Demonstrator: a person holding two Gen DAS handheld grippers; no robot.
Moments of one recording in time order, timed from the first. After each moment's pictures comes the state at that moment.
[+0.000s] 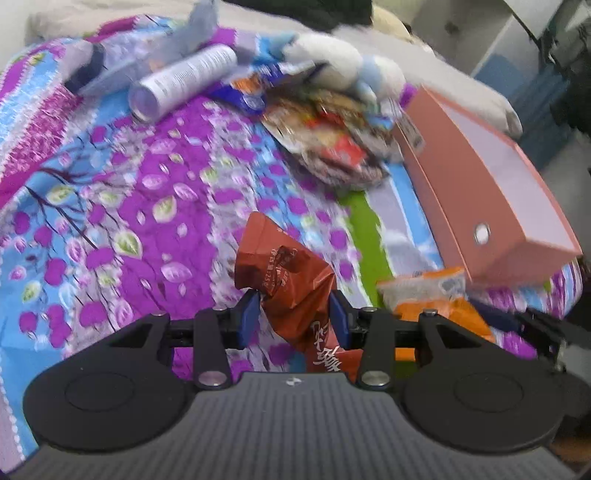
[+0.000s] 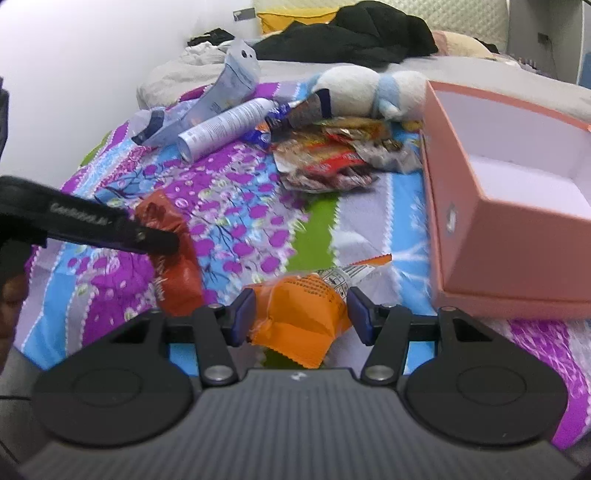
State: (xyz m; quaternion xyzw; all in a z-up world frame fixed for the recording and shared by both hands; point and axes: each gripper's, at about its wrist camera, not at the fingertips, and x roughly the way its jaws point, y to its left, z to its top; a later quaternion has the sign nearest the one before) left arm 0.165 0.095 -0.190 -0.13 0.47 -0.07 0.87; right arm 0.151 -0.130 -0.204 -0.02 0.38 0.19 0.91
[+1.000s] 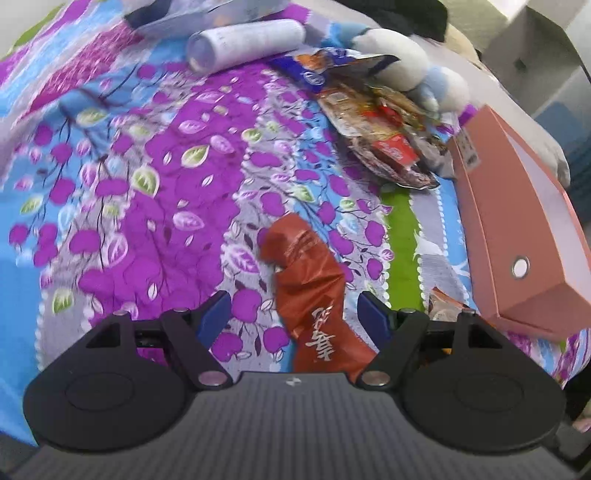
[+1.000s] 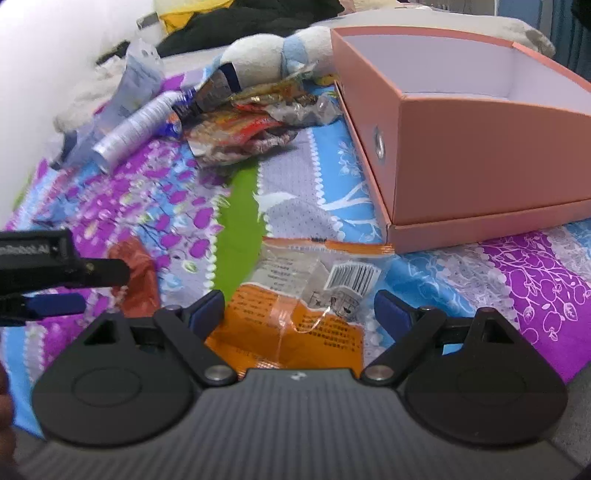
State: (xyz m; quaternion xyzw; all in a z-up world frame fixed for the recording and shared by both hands) left arm 0.165 0.091 -0.216 -0.22 0.48 0.04 0.85; right arm 0.162 -0.131 -0.240 0.05 0.42 0.06 0.91
